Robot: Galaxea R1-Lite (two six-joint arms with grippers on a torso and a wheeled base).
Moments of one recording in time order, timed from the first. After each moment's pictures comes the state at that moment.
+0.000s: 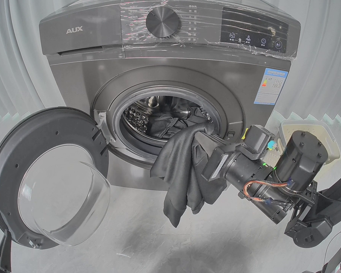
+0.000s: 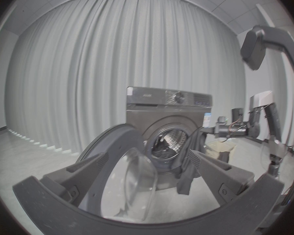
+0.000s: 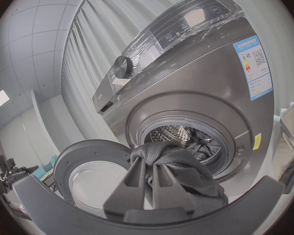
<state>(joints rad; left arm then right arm) -0.01 0.08 -0.25 -0.04 -0.18 -0.02 0.86 1.81 -0.65 -1.32 -0.25 0.30</state>
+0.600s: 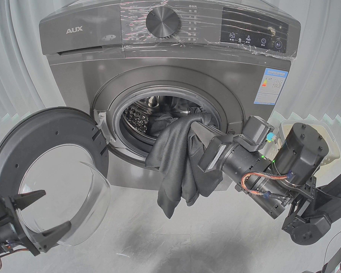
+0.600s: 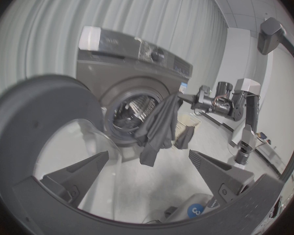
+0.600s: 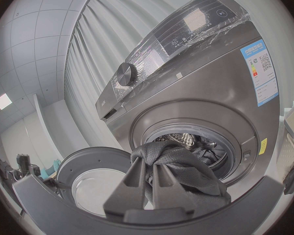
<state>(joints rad) -0.17 0.77 -0.20 -0.42 -0.43 0.01 0.87 1.81 -0.70 -1.32 -0.24 0.31</state>
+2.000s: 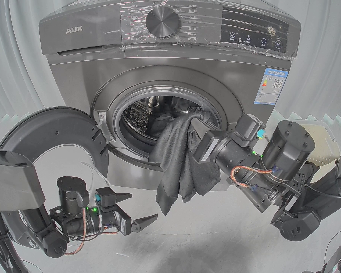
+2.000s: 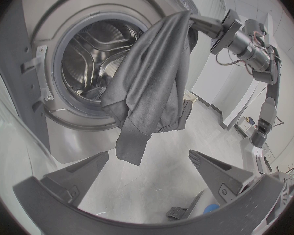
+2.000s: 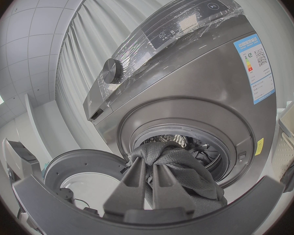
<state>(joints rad) -0.47 2.01 -0.25 -1.39 -0.33 0.03 0.85 1.88 -0.76 -1.33 -0.31 0.31</state>
